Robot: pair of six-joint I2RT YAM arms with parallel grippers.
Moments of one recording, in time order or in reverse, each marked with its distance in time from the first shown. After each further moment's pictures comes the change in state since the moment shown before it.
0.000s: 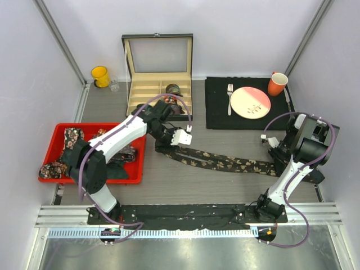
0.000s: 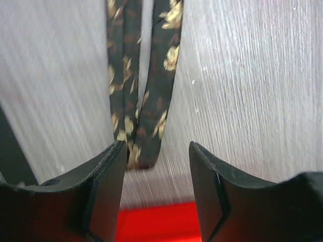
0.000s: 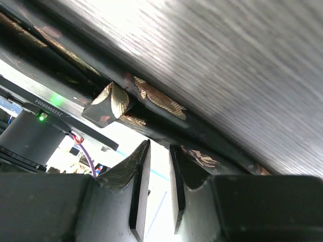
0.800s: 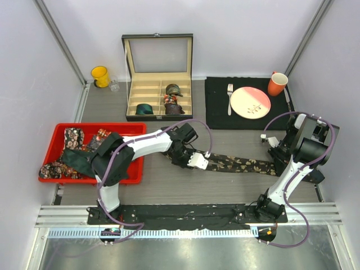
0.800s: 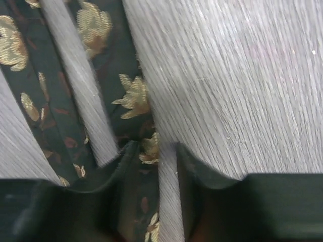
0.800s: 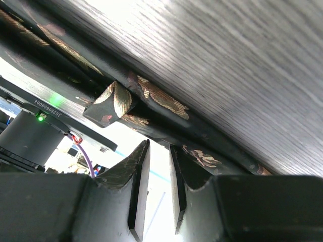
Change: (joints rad) left arm -0.240 0.219 -0.111 0.272 -0.104 -0.004; right arm 0.000 0.000 0.006 0.004 -0.004 -0.005
